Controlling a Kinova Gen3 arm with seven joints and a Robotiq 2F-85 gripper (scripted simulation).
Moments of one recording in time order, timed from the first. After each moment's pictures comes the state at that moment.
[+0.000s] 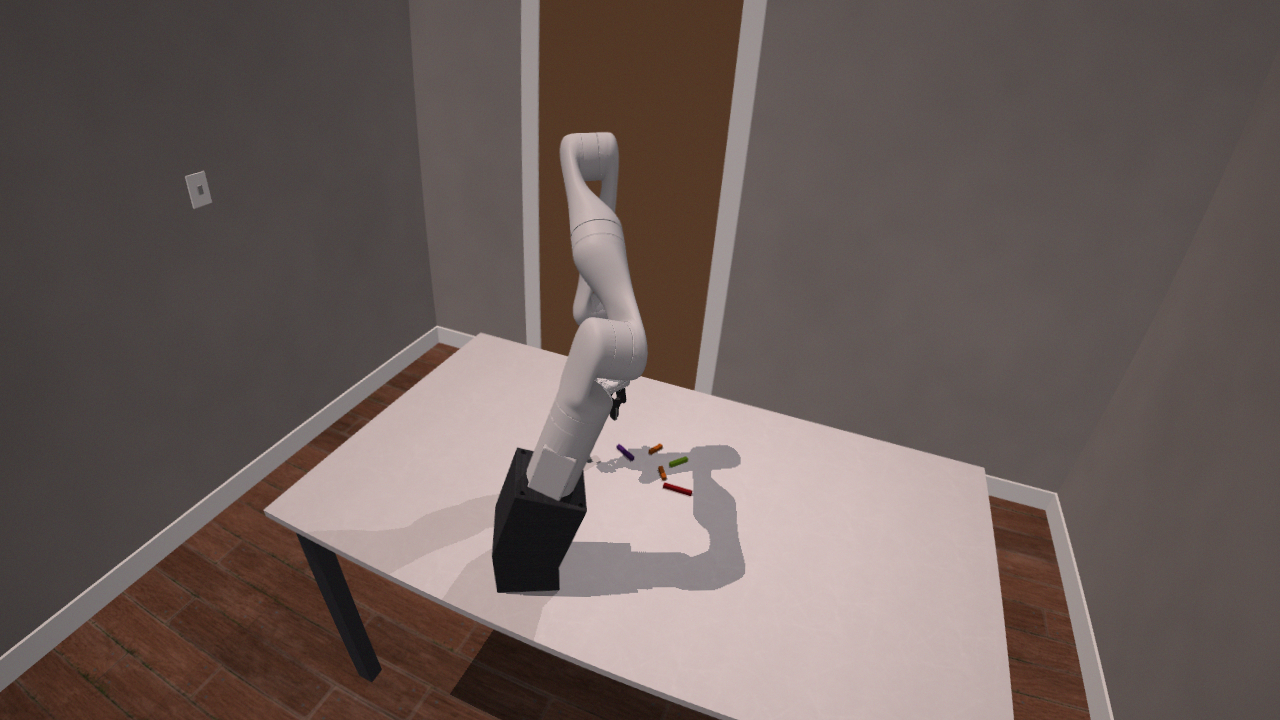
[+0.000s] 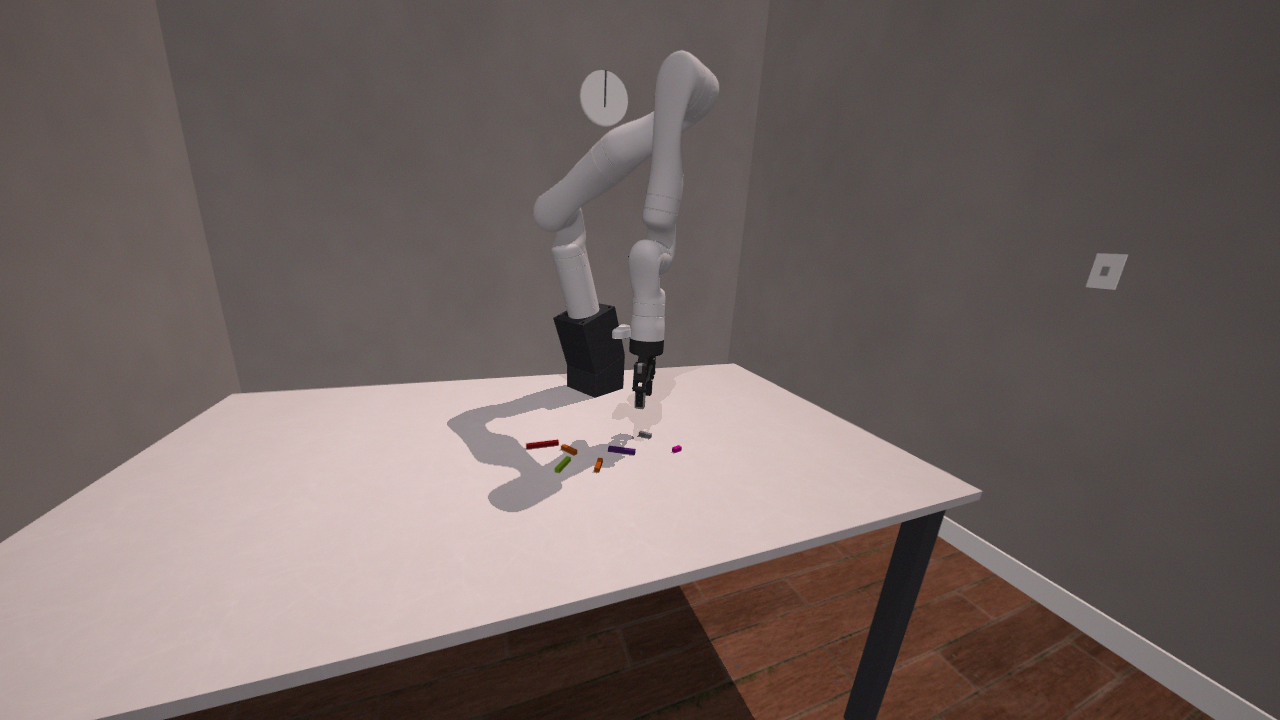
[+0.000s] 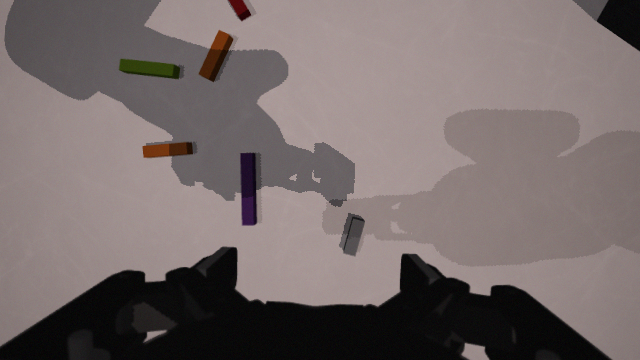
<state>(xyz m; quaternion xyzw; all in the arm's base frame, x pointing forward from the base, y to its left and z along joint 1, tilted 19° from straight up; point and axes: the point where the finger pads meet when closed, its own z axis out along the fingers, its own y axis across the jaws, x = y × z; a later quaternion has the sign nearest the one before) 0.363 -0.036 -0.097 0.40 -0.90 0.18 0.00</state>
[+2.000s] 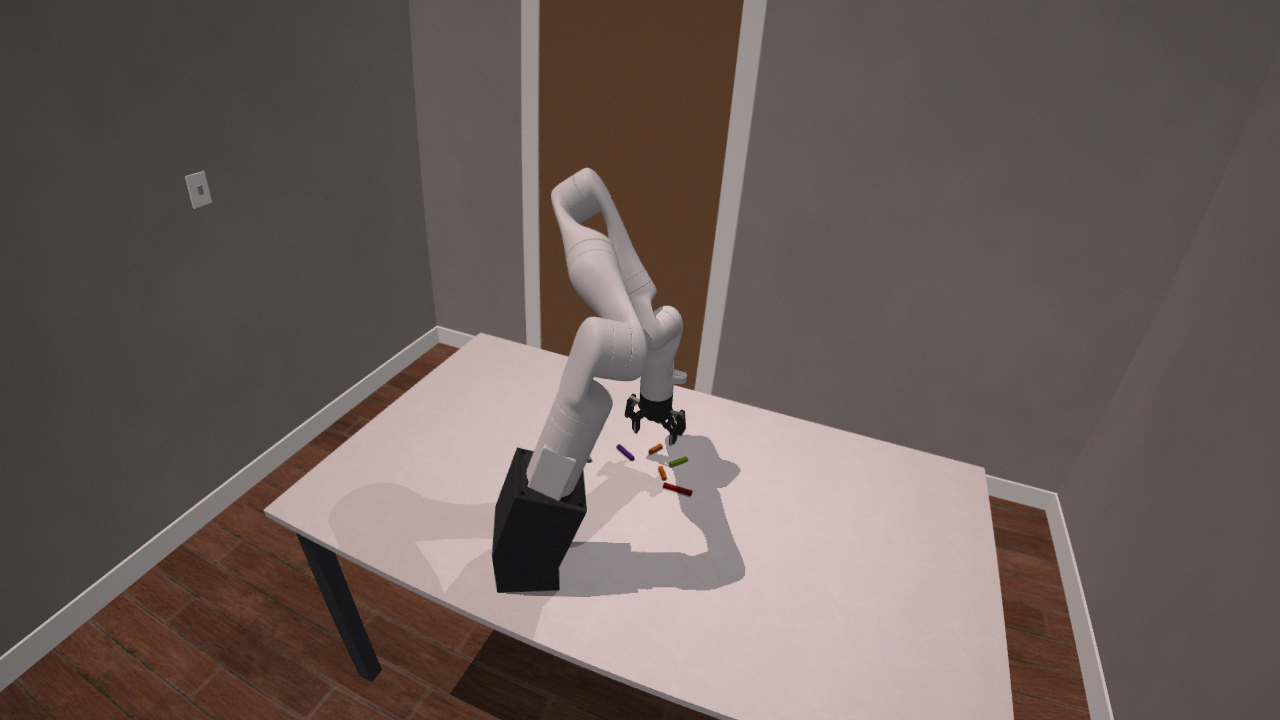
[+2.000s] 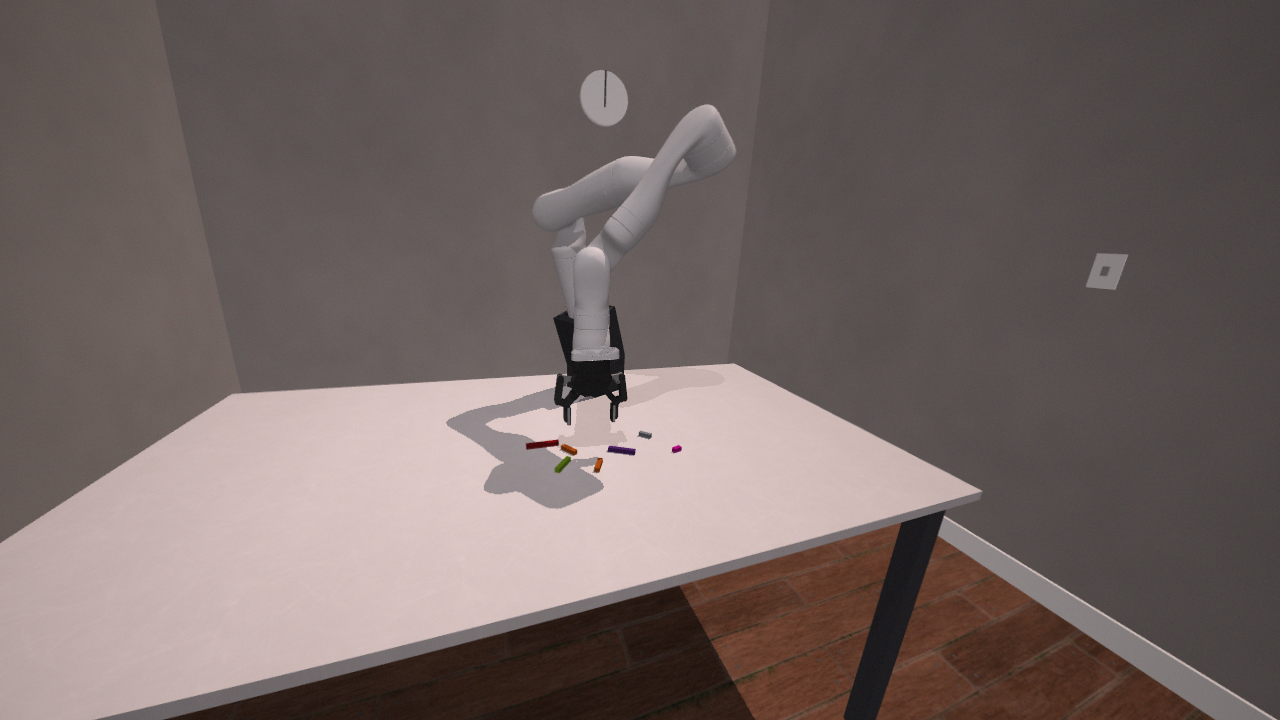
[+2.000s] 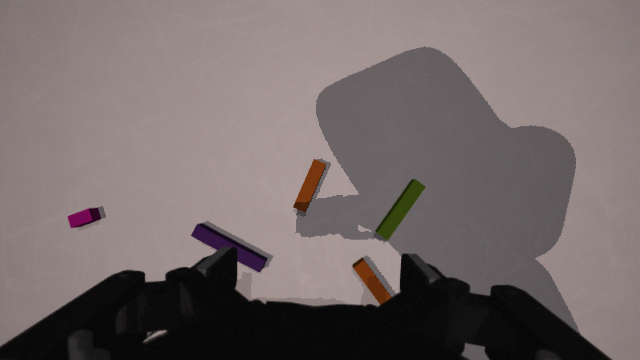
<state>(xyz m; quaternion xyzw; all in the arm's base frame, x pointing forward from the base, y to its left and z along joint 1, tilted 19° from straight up) 0.379 -0.172 -0.072 0.97 -0.12 0.12 0.15</state>
